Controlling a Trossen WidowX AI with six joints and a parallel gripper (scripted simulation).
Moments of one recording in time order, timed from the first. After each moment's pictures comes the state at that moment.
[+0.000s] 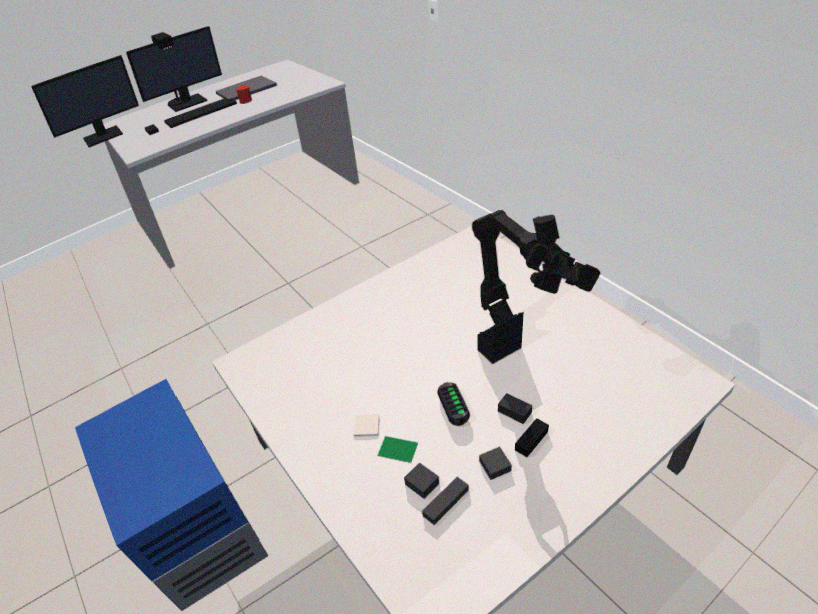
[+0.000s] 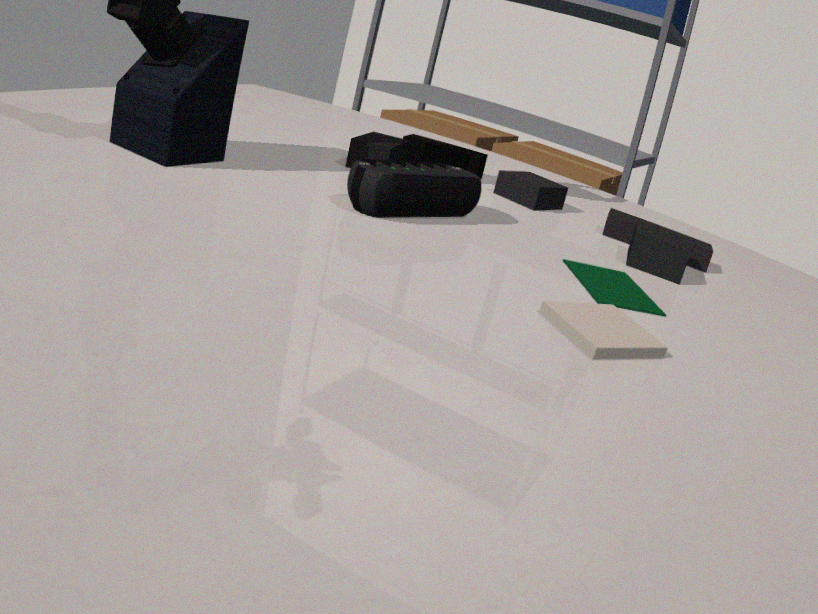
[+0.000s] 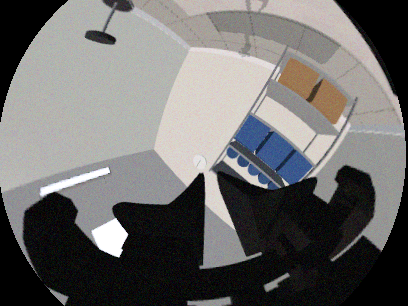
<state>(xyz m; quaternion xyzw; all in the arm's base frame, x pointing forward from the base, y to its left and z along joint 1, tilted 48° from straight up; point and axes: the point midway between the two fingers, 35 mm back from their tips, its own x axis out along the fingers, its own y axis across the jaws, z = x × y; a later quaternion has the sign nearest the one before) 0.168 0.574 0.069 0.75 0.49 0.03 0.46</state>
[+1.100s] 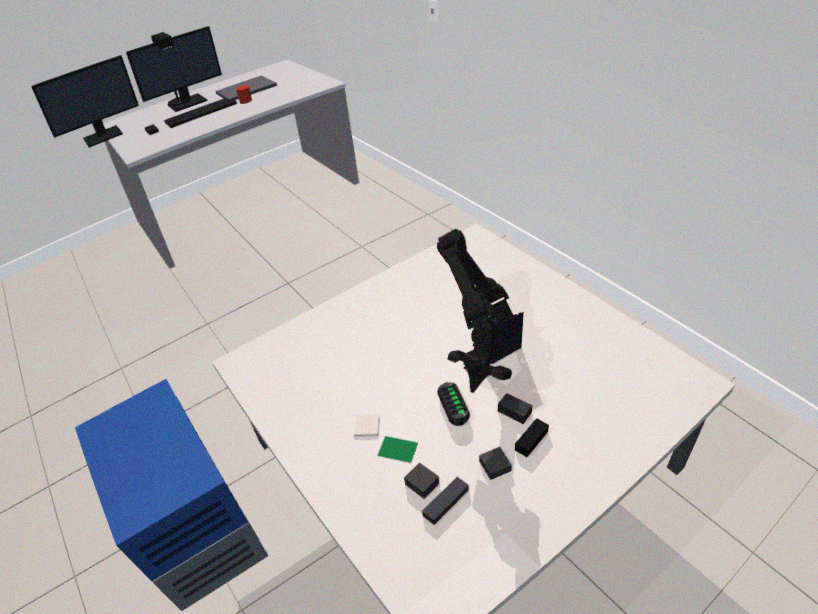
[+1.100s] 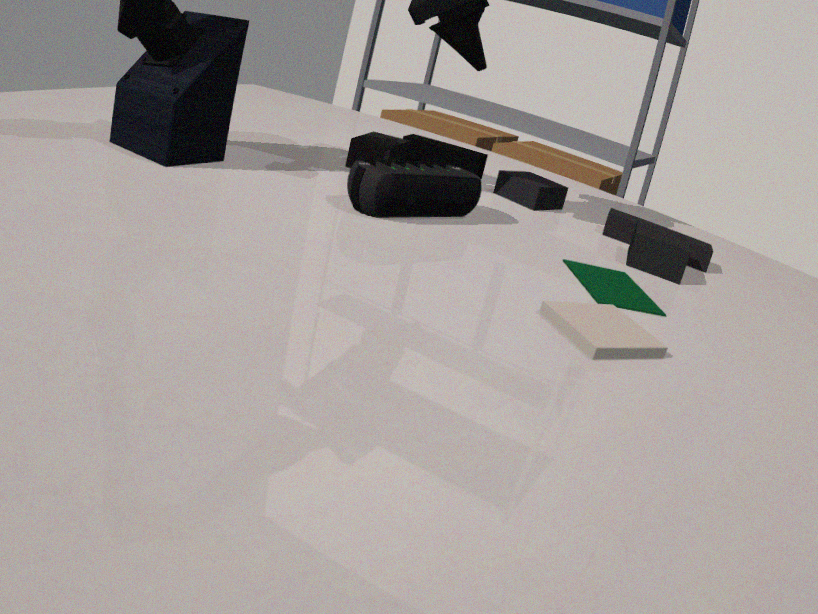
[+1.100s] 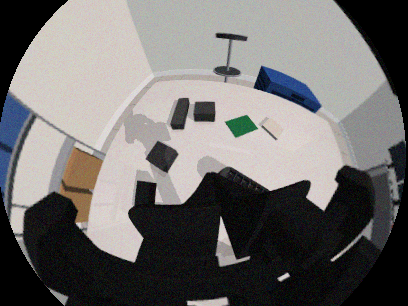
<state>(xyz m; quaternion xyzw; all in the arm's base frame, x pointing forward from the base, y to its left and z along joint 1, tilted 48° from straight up) 0.302 0.158 -0.099 -0.37 0.50 -0.05 0.78</state>
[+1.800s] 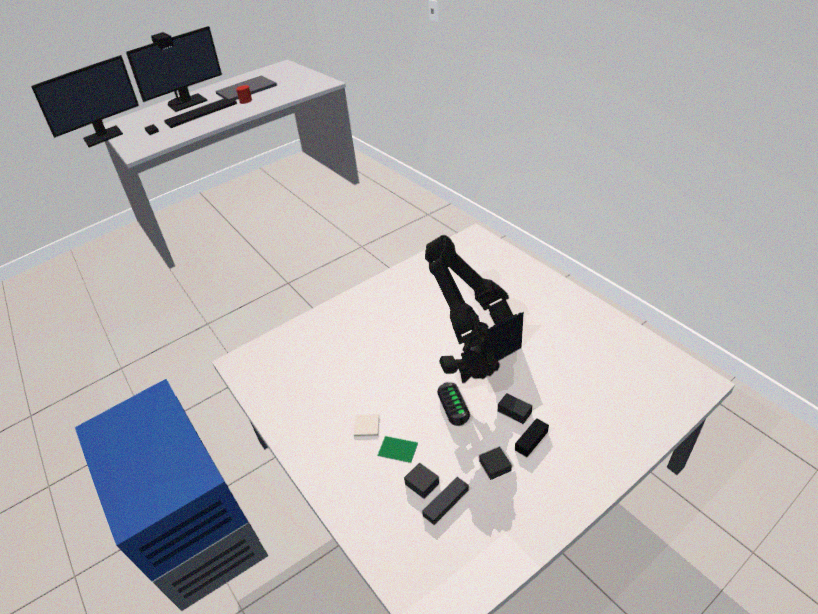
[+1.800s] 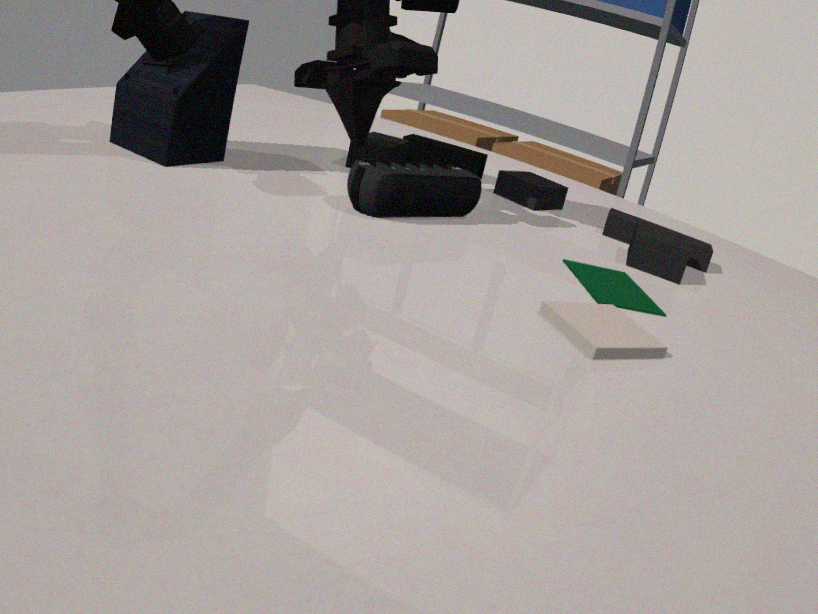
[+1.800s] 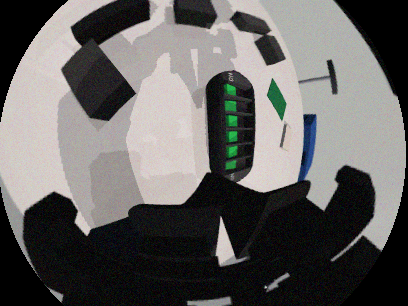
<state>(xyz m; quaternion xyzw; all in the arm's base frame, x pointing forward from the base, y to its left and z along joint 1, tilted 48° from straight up) 0.238 0.010 -0.088 -0.68 0.62 0.08 0.38</state>
